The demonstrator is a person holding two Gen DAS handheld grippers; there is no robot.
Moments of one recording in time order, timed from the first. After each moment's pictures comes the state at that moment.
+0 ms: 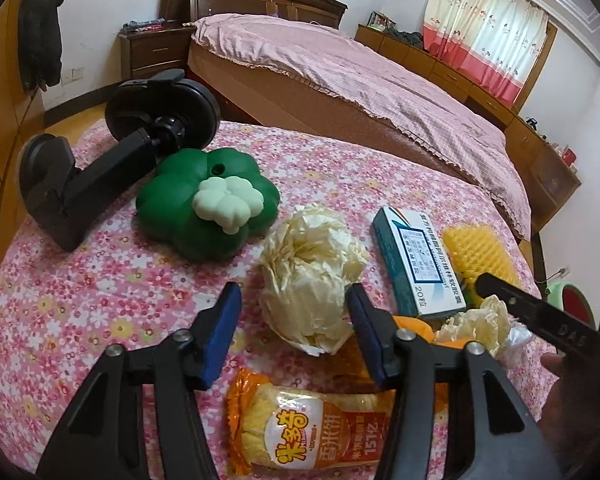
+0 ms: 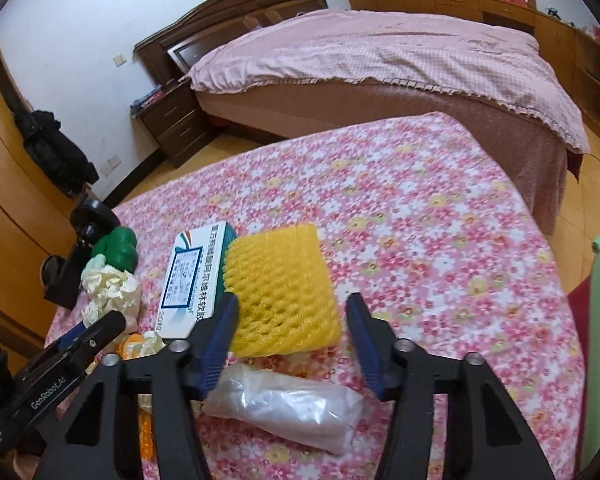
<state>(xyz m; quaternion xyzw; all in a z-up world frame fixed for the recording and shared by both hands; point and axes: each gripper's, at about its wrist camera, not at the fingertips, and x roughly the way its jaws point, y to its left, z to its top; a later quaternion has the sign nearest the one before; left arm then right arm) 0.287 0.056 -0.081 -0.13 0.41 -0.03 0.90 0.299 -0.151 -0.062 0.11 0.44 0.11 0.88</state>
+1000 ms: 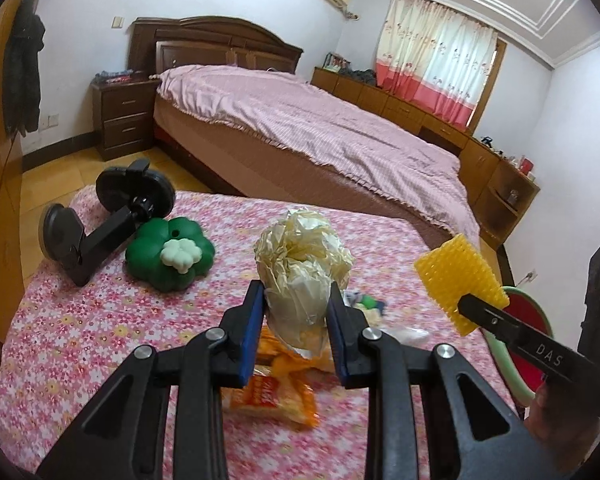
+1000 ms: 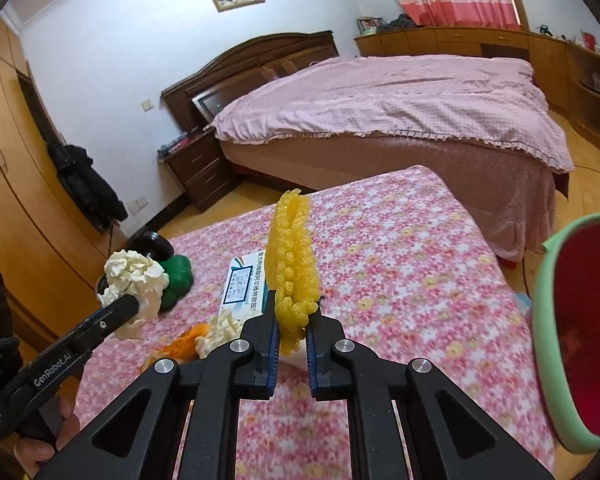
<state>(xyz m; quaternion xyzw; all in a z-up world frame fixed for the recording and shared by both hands) 0.224 0.028 -0.005 -0.12 0.32 -0.10 0.93 0.213 -0.184 0.003 0.15 0.35 0.12 0.92</state>
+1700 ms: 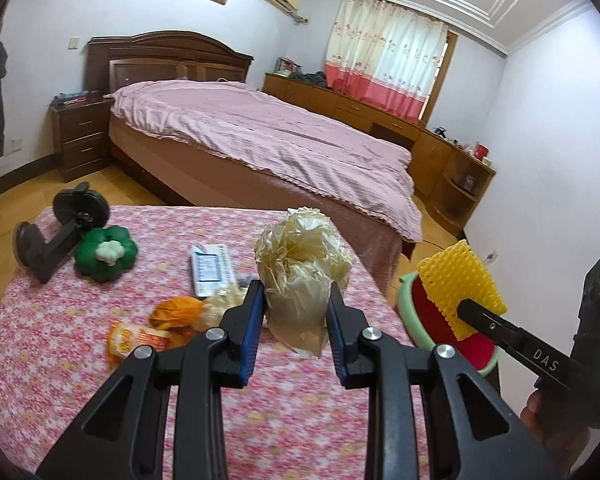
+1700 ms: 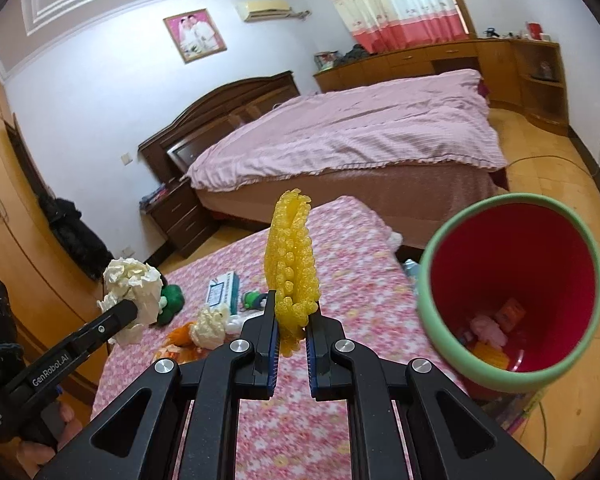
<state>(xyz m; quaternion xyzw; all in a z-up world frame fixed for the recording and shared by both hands) 0.165 -0.046 0.036 -0.10 0.31 -0.17 0.93 0.110 -0.261 0.039 0.20 0.29 0.05 0.93</state>
